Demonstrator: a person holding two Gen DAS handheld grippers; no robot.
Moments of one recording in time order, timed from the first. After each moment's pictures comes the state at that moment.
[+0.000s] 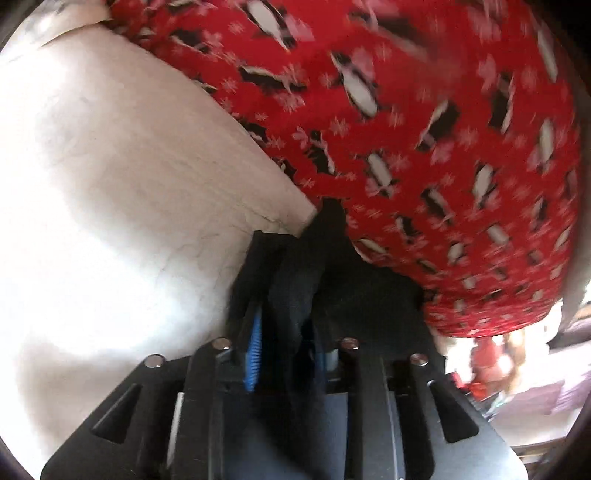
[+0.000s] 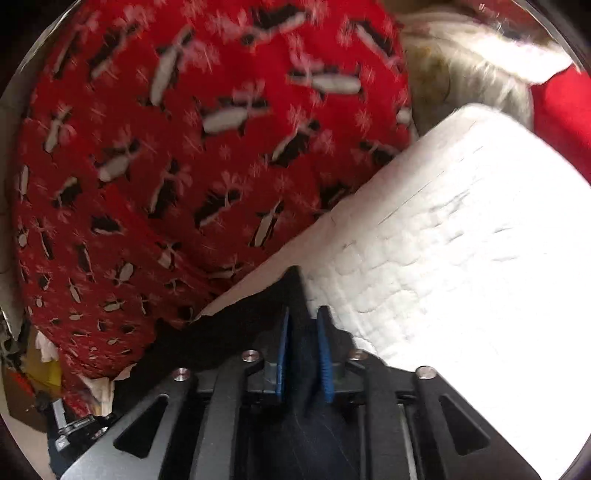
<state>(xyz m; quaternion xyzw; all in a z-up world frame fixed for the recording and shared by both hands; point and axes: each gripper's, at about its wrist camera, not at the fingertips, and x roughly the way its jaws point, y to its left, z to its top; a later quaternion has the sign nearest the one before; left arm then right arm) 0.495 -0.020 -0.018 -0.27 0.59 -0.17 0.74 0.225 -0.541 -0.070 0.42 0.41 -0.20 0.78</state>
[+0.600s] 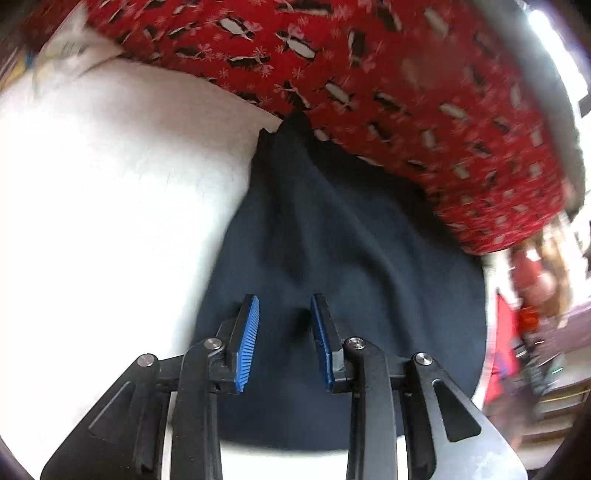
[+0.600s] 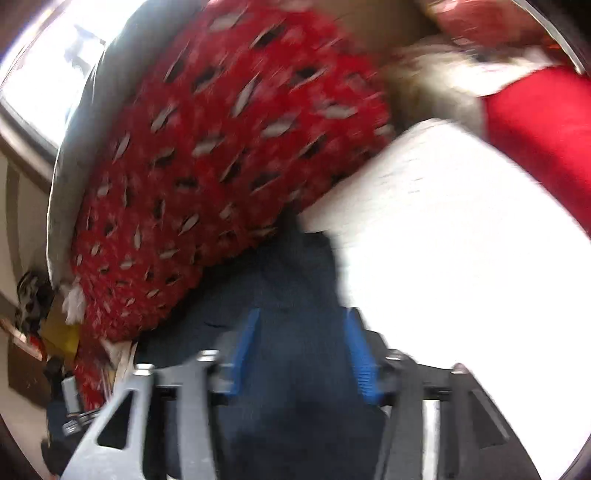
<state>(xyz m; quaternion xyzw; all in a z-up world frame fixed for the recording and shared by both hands) 0.375 -0.032 0.010 -0.14 0.58 -0.19 0.78 0.094 -0.500 -0.005 0.42 0.37 -0.18 0.81</state>
